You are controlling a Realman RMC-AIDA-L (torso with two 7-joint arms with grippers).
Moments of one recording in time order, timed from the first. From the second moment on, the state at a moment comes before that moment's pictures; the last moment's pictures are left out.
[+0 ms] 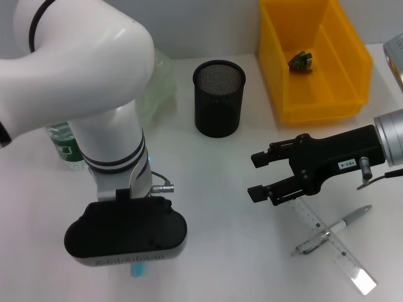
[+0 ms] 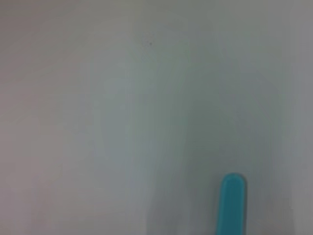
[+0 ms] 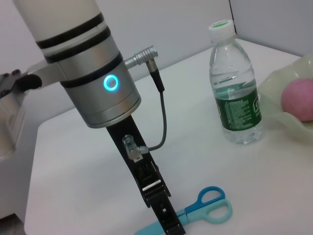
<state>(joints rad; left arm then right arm) -0.95 -2.08 1.96 1.10 2.53 1.56 -0.82 0.63 2.01 -0.81 -0.72 -2.12 -1.68 1.57</state>
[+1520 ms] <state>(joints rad) -0.95 -2.08 1.95 1.01 2.51 1.50 -0.72 0.64 2.04 -0.81 -0.71 -2.12 -1.66 1.56</state>
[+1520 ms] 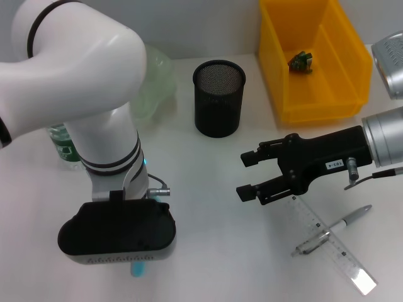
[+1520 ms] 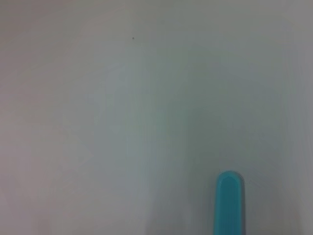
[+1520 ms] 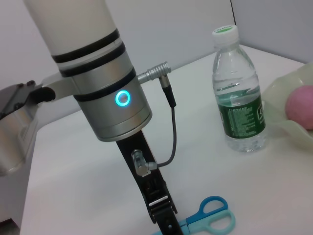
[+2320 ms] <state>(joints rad) -0.95 -2.08 1.95 1.00 2.51 1.50 -0.72 0.64 2.04 -0.82 -0.71 -2.12 -1.65 1.56</state>
